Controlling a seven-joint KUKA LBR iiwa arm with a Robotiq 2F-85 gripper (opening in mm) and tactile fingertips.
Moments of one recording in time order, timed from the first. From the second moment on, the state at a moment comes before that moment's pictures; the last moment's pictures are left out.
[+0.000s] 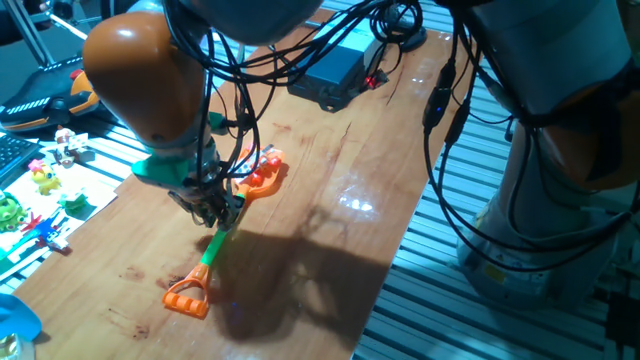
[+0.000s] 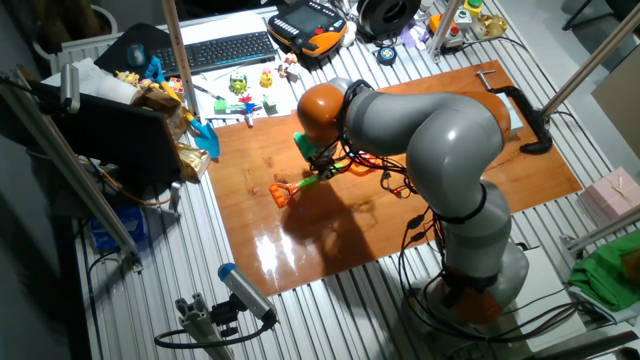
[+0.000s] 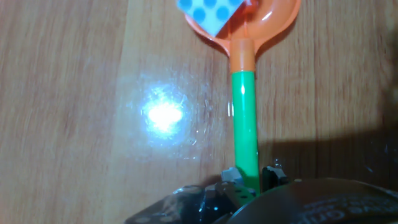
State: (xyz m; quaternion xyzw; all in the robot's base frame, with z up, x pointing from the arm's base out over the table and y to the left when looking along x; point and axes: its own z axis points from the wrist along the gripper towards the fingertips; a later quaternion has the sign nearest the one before) arm 0.512 0.201 0.065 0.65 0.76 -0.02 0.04
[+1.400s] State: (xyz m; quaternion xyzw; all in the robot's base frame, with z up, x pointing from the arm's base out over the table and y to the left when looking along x) arm 0.520 0.121 0.169 0.47 0.88 0.01 -0.02
